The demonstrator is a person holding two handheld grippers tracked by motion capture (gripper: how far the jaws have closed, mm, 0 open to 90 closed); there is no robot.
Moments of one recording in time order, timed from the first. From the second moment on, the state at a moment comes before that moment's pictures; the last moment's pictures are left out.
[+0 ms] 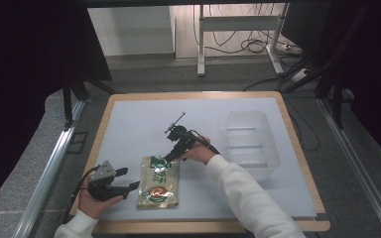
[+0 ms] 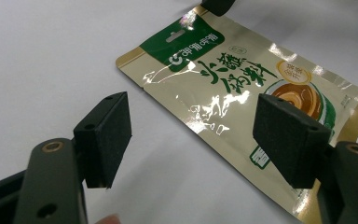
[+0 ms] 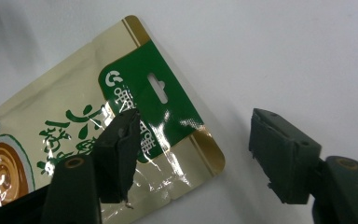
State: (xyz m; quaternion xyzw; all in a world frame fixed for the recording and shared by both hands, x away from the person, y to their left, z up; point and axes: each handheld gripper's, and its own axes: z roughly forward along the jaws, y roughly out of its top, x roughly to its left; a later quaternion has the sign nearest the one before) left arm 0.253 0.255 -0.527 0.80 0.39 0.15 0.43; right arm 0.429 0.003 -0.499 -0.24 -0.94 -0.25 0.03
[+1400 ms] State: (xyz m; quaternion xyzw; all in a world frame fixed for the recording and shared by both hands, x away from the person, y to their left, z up) left arm 0.252 0.254 -0.527 0.80 0.39 0.15 0.43; right arm 0.426 -0.005 -0.500 -0.21 -0.94 -0.24 0.07
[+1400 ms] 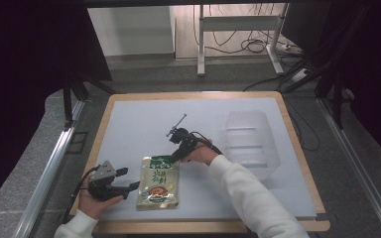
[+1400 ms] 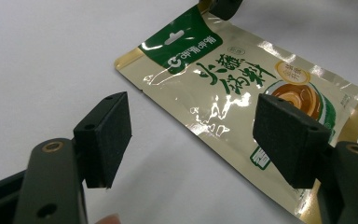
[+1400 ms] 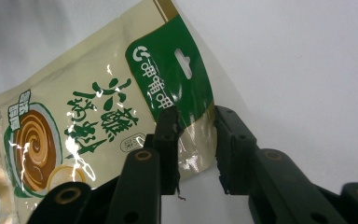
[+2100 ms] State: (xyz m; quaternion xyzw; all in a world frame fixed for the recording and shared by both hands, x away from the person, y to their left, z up) left arm 0.253 0.255 -0.526 0.80 0.39 0.15 0.43; right arm 0.421 -0.004 -0.506 -0.18 -0.96 -0.23 0.06
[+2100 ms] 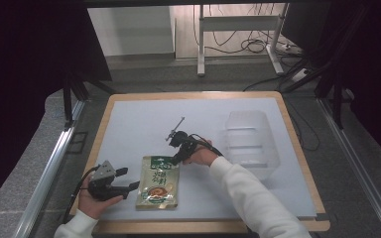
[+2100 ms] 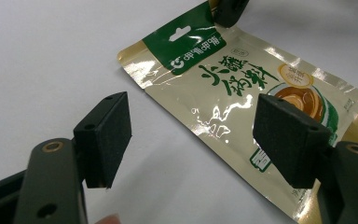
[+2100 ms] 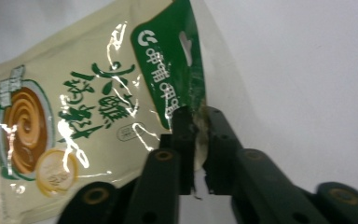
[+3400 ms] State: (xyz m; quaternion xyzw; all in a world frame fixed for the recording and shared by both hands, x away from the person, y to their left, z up) left arm 0.251 0.263 -0.523 0.79 0.40 0.16 0.44; right arm 0.354 -0.020 -0.390 -0.08 -0.94 -0.33 -0.05
